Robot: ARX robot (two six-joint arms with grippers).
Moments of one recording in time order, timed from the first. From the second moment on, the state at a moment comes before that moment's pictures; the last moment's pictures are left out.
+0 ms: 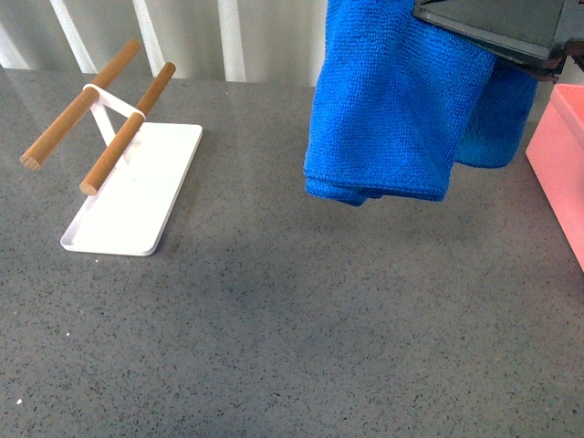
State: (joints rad) left arm -0.01 0.73 0.05 0.66 -0.01 -0.01; right arm 0.12 1.68 0.73 0.69 -0.92 0.29
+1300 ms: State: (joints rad) left arm 0.00 0.02 0.02 0.01 0.00 -0.01; right arm 0.18 1.71 0.77 0.53 -0.83 0.18
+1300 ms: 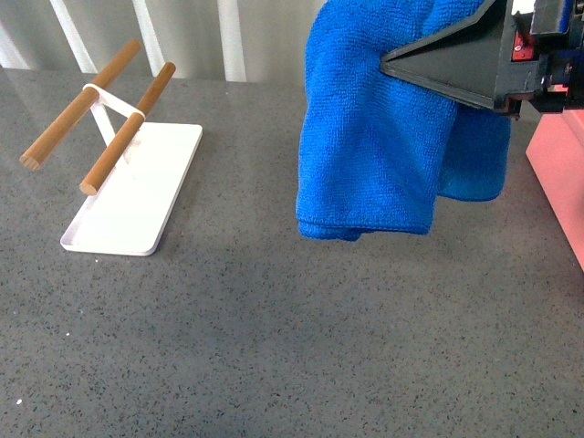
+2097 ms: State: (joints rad) left arm 0.00 0.00 0.02 0.00 0.00 -0.01; right arm 0.19 2.15 1.13 -0.19 -0.21 -0.35
